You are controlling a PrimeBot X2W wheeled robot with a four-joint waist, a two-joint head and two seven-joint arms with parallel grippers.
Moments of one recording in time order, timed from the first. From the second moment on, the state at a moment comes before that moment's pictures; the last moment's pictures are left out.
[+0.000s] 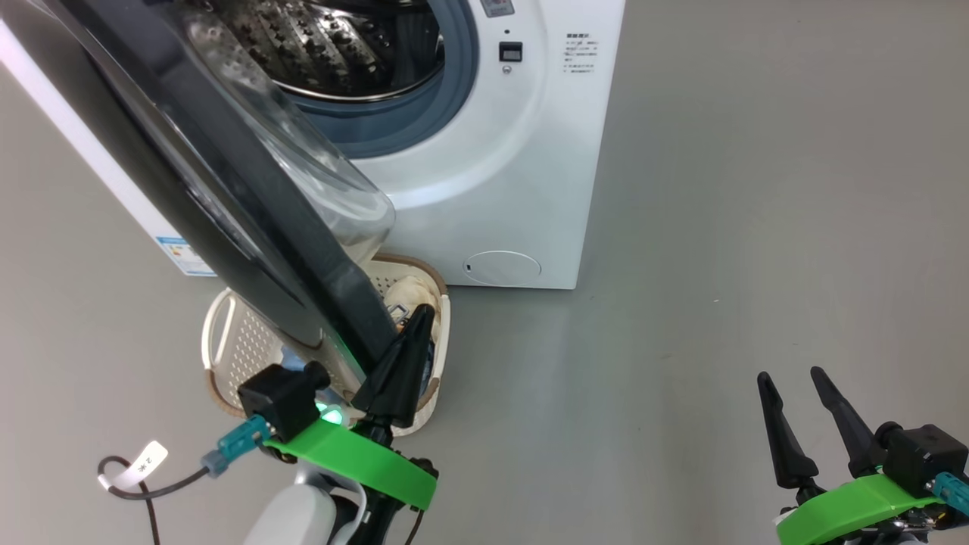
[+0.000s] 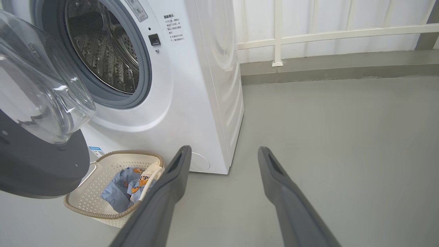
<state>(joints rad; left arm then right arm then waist) -0.30 0.02 -0.42 0.23 -0.62 -0.10 -0.26 -0.04 -0.17 -0.01 0.21 0.32 0.13 -0.25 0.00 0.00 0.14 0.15</state>
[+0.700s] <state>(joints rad) -0.23 0.01 -0.39 0.17 -0.62 -0.11 -0.25 -0.04 -0.18 -0.01 0.19 0.31 0.13 -0.25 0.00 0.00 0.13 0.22</state>
